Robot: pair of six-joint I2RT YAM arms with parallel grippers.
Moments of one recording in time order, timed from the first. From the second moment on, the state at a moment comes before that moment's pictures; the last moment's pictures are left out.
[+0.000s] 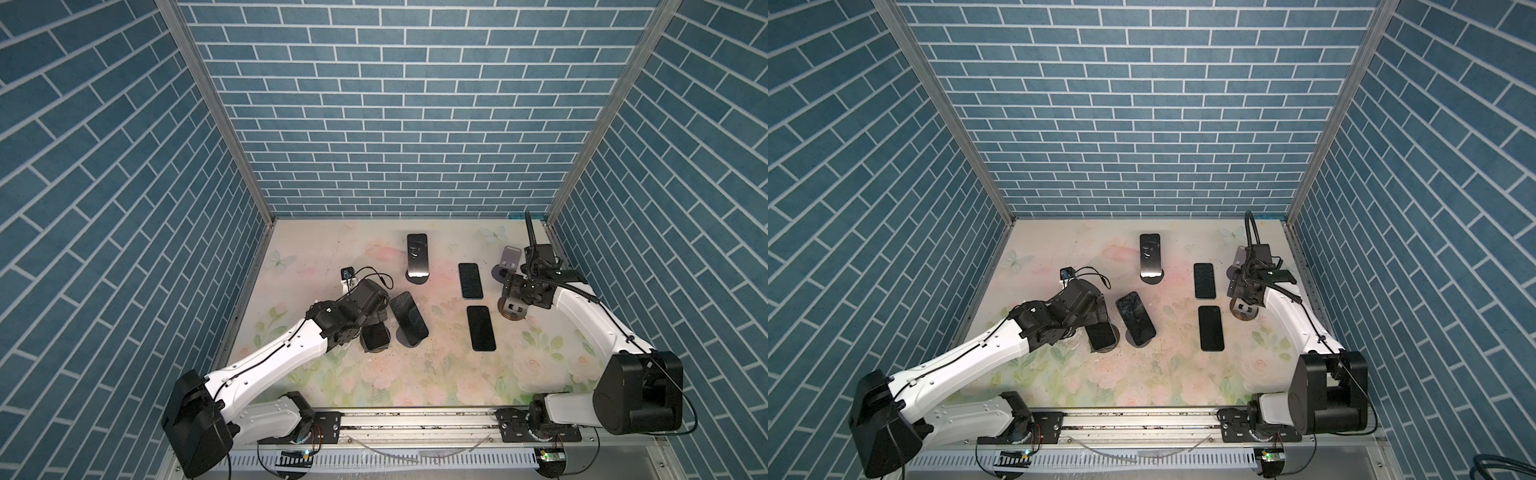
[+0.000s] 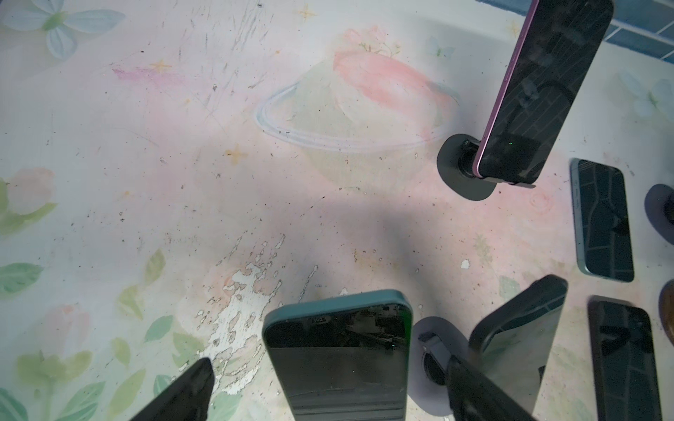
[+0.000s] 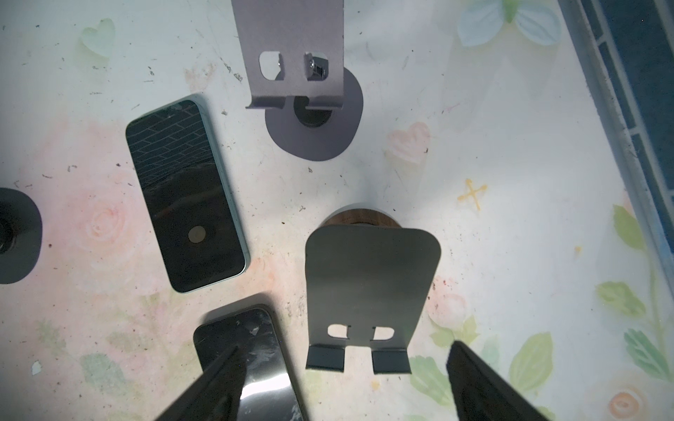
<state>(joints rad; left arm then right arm) -0.77 1.18 0.92 -0.72 -0.43 -0.86 0.13 1.35 1.01 -0.74 0.12 0.36</state>
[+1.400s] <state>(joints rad) -0.69 1.29 0.89 -0.59 -0.35 -0.83 0.13 1.34 0.98 -0.75 0.11 0.36</state>
